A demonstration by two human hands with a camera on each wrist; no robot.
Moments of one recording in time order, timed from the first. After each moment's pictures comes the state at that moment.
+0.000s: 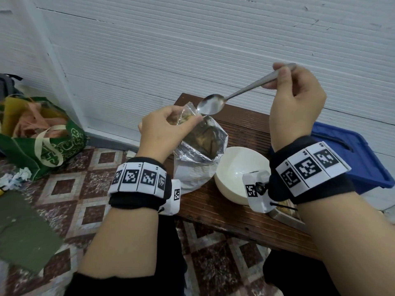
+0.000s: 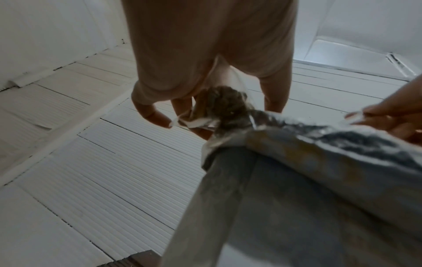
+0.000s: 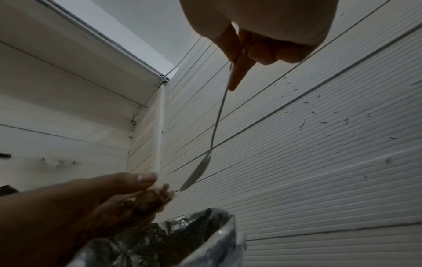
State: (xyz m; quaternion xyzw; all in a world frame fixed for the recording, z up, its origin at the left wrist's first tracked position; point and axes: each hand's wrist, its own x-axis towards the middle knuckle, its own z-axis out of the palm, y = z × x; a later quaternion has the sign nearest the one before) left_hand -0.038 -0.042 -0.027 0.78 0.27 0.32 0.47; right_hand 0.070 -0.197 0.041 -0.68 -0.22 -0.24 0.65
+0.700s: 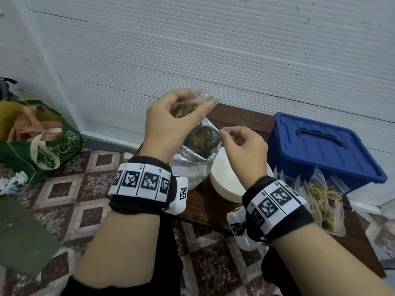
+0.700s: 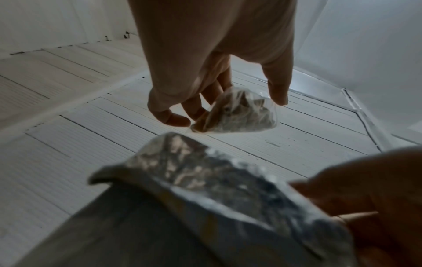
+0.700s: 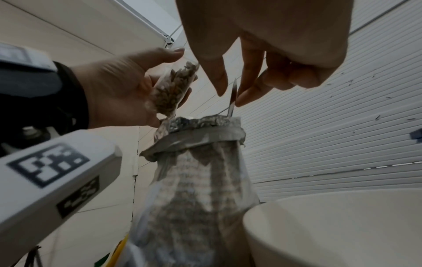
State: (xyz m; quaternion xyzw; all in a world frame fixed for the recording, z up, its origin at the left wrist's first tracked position) left_hand -0.036 -0.073 -0.001 0.70 0.14 0.40 0.58; right_hand 0.038 -0.202 -0.029 -0.82 -0.24 -0.08 0.50
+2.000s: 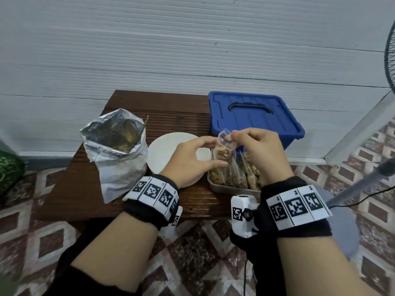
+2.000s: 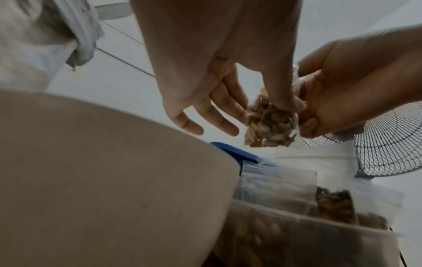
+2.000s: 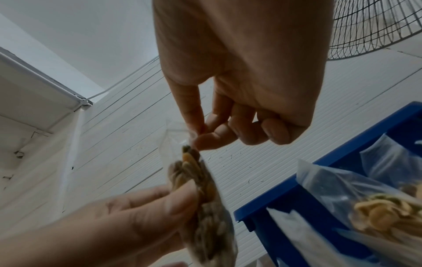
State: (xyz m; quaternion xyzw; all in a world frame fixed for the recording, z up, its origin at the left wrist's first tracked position) left_hand 0.033 -0.201 -0.079 0.83 -0.03 0.12 0.54; right_hand 0.072 -0.361 -0.025 -0.81 -0.12 0.02 0.58
